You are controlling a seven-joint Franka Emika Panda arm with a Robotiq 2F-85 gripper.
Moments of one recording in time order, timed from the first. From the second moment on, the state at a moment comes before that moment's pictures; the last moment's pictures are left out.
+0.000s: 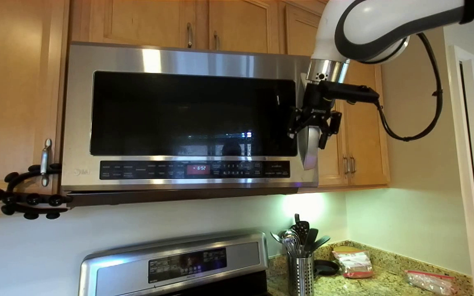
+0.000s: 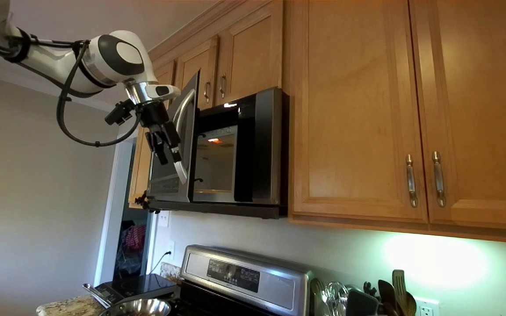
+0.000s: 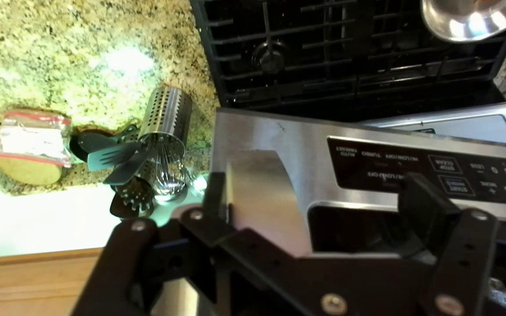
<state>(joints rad) -0.05 -0.55 0.22 -2.02 -0.11 1.93 0.56</state>
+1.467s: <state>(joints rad) -0.08 -0.59 -0.06 -1.96 -0.10 1.63 0.14</state>
